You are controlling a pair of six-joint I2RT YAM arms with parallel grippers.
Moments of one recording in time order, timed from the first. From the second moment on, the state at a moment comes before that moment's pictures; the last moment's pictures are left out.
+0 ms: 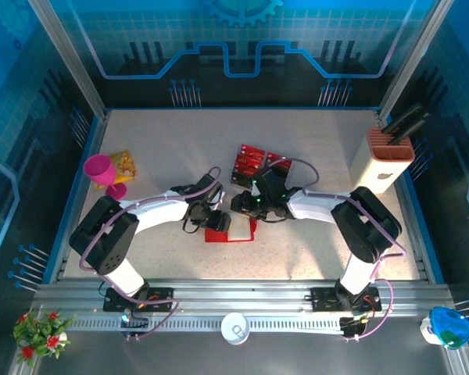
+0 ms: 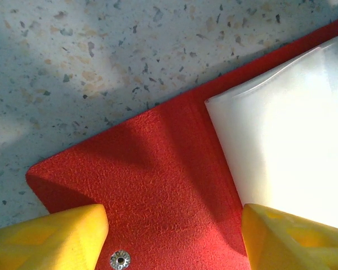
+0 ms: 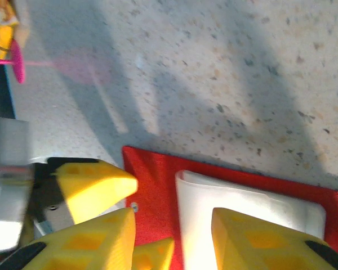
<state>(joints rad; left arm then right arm) -0.60 1.63 0.86 -0.48 0.16 -0.38 0.67 1.72 0.90 -0.02 -0.39 0.95</state>
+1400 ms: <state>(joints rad) -0.60 1.61 0.86 -0.45 0.21 -0.43 0.69 1.82 0.93 -0.11 -0.38 0.85</state>
